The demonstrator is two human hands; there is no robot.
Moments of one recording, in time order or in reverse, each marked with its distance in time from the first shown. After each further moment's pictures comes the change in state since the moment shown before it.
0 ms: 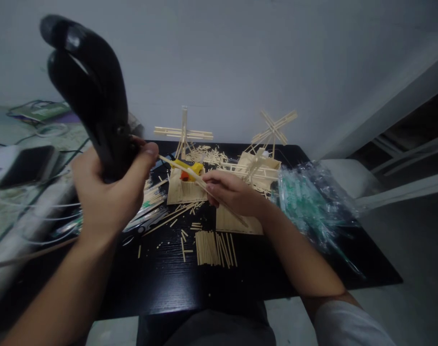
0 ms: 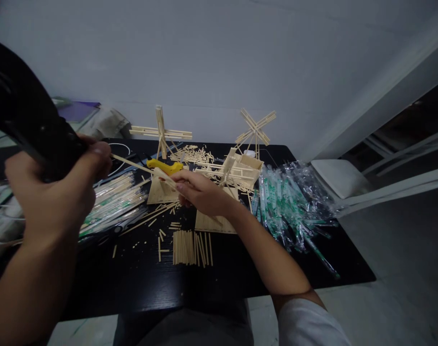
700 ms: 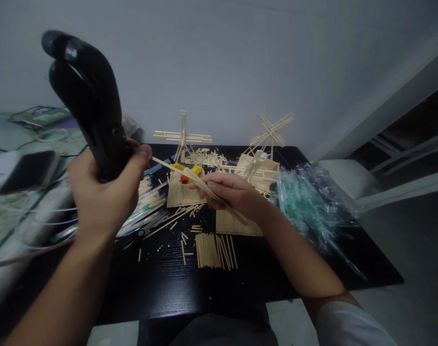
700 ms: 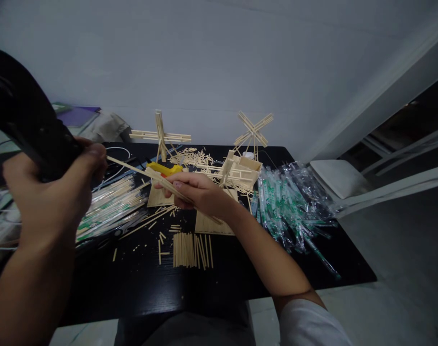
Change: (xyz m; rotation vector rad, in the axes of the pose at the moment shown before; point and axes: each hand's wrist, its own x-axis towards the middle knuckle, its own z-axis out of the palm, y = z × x) left_hand 0.008 -0.011 -0.007 0.053 -0.018 0.013; right_hand -0.004 -0.015 0.006 0.390 -0.043 -0.063
